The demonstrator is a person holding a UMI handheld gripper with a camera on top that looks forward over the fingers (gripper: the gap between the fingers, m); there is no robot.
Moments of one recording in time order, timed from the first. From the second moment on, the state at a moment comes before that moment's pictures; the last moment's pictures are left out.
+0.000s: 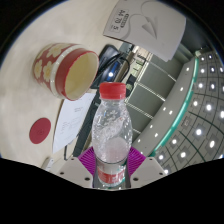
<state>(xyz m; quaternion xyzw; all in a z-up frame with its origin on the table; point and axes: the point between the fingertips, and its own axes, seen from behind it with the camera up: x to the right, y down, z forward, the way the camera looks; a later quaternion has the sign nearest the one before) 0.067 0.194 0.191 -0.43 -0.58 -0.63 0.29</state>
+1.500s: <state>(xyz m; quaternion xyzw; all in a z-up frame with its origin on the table) 0.118 0.140 0.084 -0.86 -0.03 -0.02 0.51</state>
